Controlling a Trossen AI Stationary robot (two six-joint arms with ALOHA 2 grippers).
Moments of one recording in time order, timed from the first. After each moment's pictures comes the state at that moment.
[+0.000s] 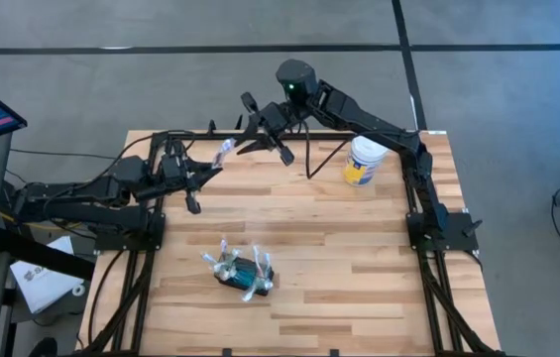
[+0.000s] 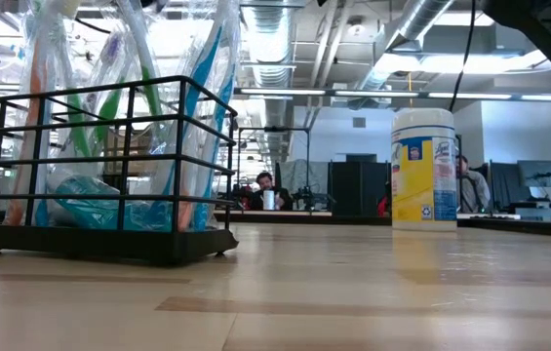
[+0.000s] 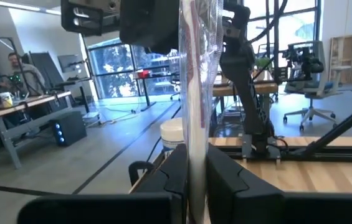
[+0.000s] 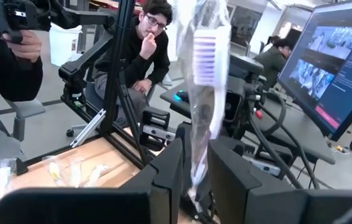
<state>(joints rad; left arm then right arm) 0.08 0.65 0.61 0.13 -0.26 0.16 -0.36 2.10 2.35 -0.46 -0.95 -0.50</state>
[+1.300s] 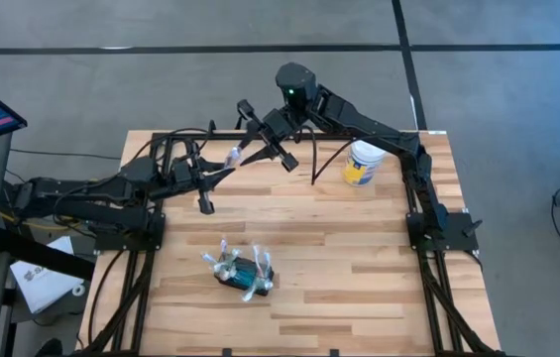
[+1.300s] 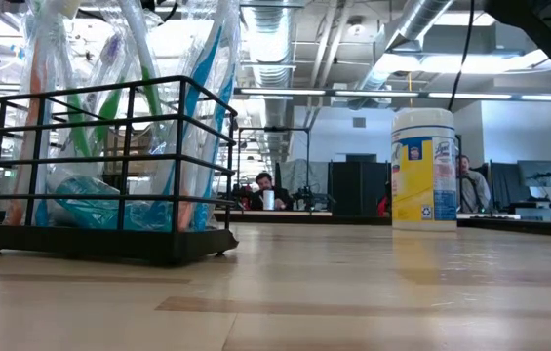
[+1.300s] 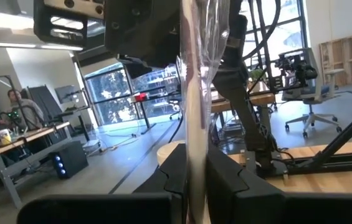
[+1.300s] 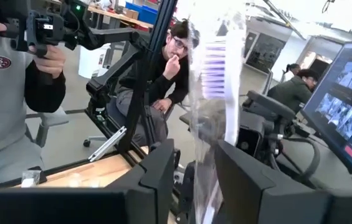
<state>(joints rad) 0.08 0.80 0.61 0.37 -0.21 0.27 -0.32 2.10 2.35 -0.39 -1.05 -0.50</state>
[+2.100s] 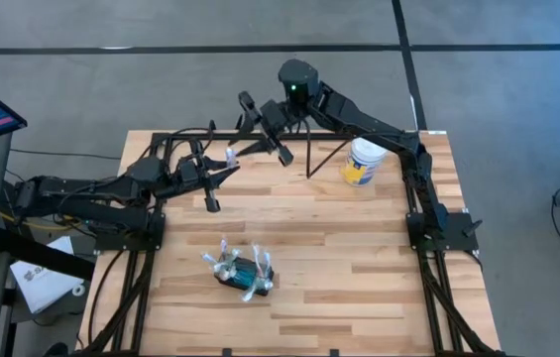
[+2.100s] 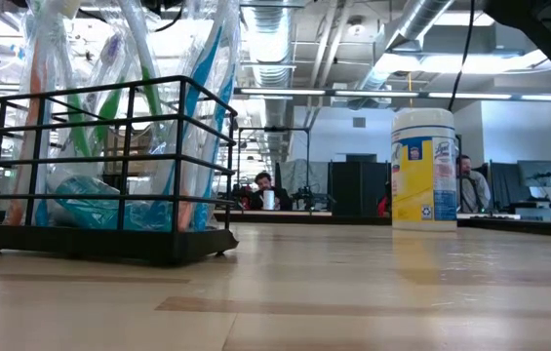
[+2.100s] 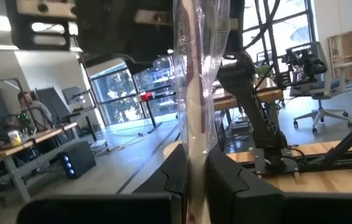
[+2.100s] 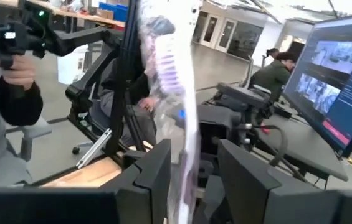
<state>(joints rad) 0.09 0.86 0.61 0.43 -0.21 0.30 -0.35 2.10 2.35 -0.36 -0.97 -0.38</state>
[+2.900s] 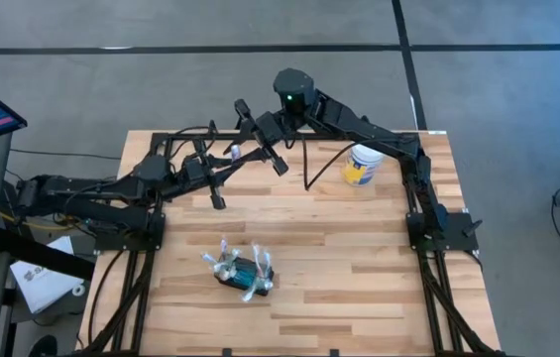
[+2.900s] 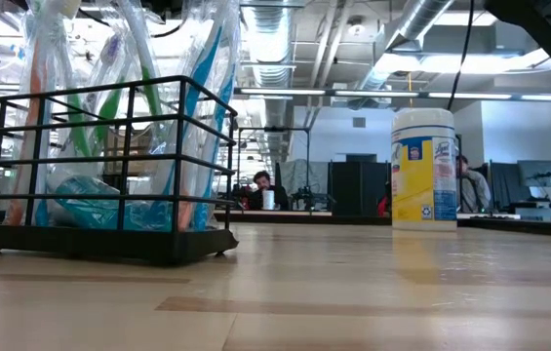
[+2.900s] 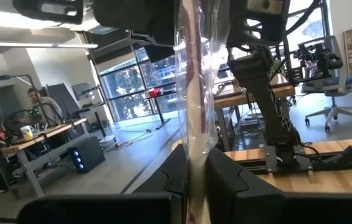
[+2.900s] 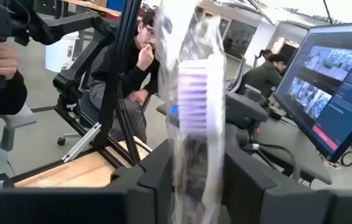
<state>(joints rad) 0.11 0.92 0.61 0.48 -0.24 0.31 -0.28 2.10 2.35 -0.37 -0.89 -0.45</state>
